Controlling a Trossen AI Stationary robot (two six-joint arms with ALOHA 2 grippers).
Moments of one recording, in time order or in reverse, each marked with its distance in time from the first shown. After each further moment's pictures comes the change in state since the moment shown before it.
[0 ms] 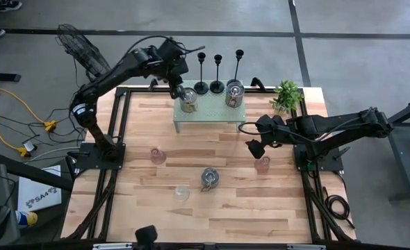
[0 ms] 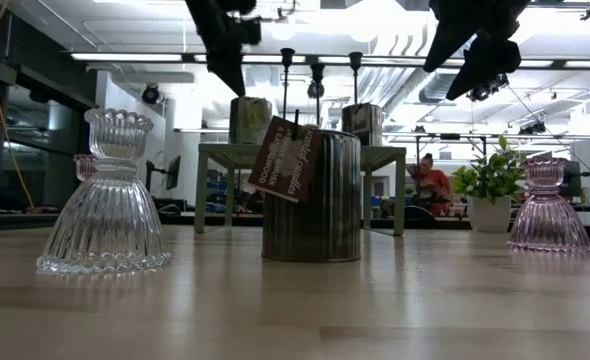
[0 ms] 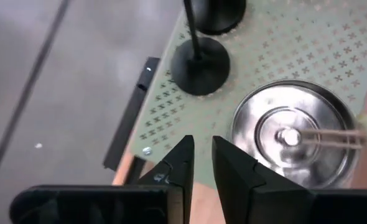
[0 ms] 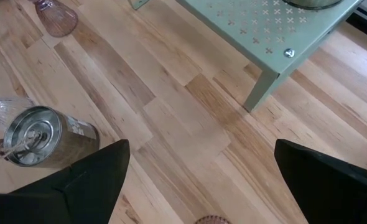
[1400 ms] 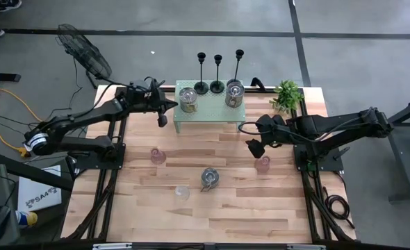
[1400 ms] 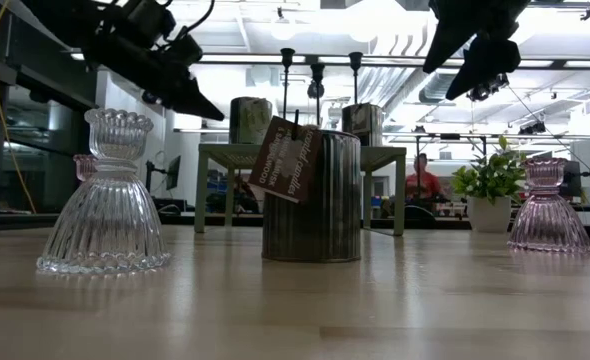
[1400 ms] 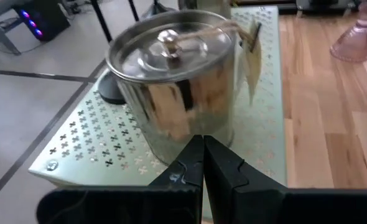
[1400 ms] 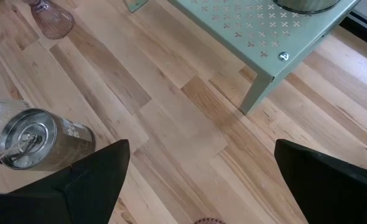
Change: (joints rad) left arm 0.014 -0.602 -1.164 1.106 0.296 -0.009; right arm 0.000 0.000 0.000 -0.002 0.018 -0.003
